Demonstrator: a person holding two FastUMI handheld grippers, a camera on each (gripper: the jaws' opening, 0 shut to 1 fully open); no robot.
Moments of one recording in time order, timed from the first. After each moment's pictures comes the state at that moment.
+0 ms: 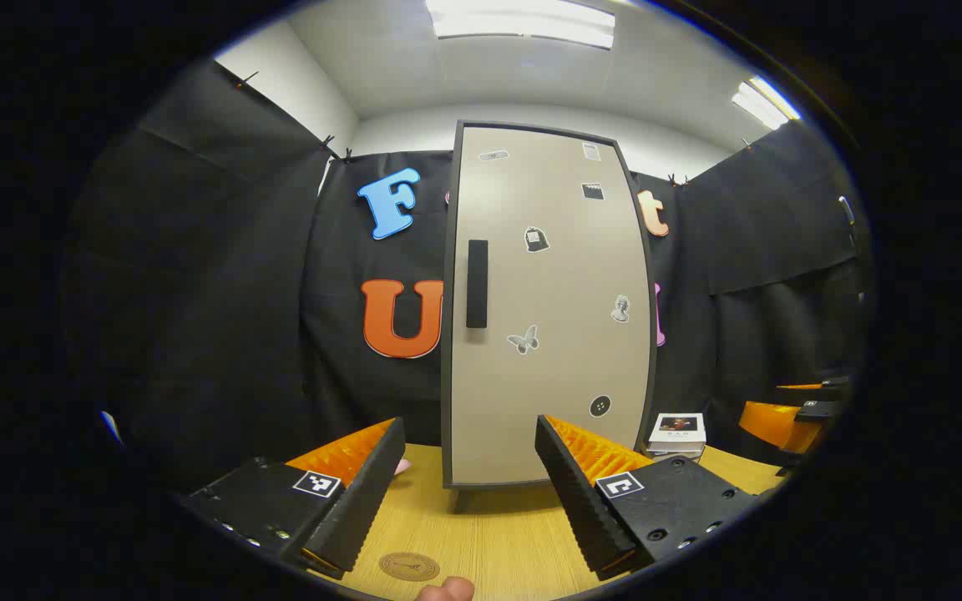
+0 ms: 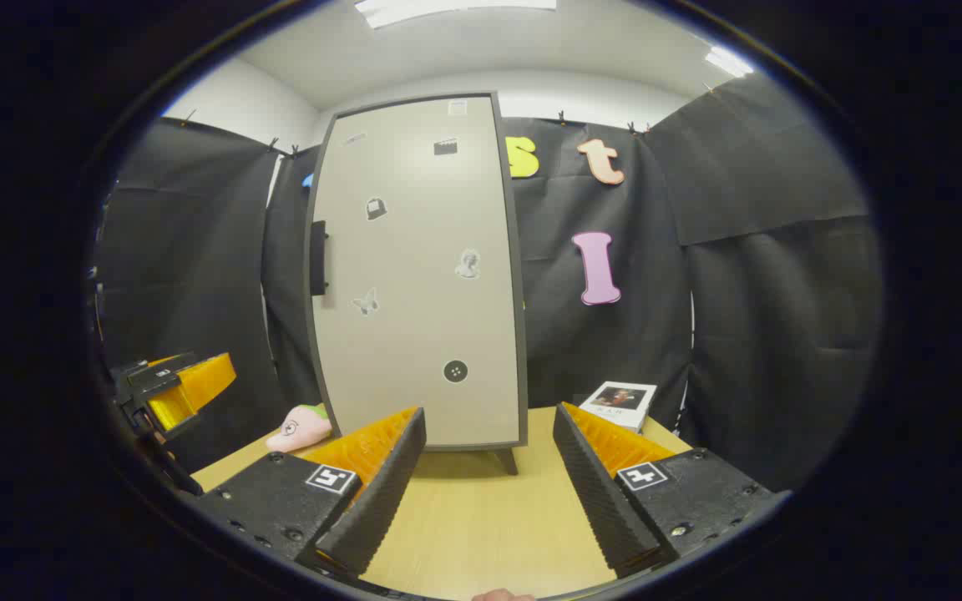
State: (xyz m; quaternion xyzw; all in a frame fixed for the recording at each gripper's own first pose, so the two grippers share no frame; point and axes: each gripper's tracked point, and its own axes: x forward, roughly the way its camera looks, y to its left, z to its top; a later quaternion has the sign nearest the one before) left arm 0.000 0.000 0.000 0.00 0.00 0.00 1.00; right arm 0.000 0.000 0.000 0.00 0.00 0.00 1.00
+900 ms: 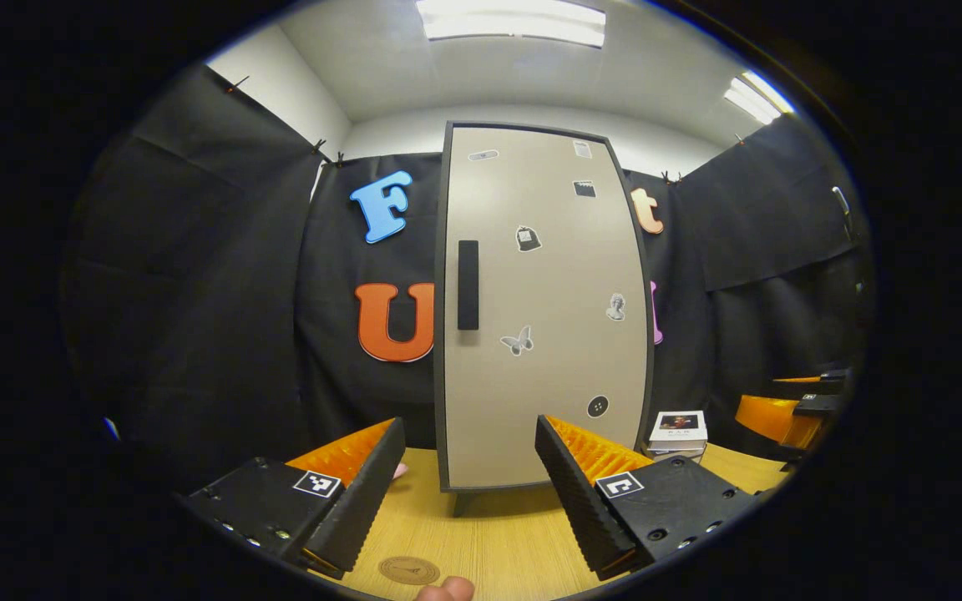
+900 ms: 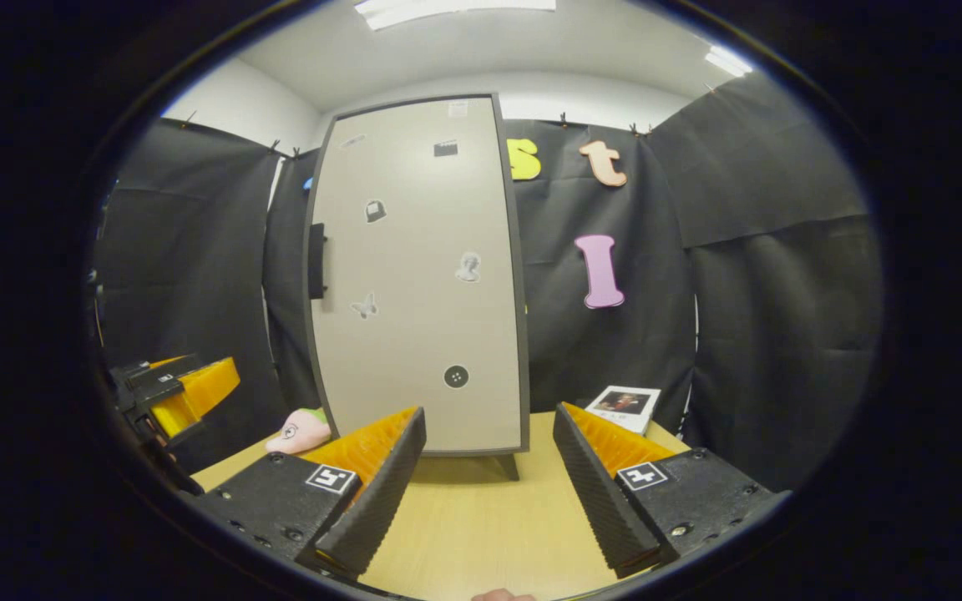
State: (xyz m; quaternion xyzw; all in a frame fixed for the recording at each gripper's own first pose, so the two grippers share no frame) left arm 0.007 -0.008 0.003 0.01 -0.01 -0.01 1.00; right arm 0.010 -0.001 0.005 0.00 -0.01 0.01 1.00
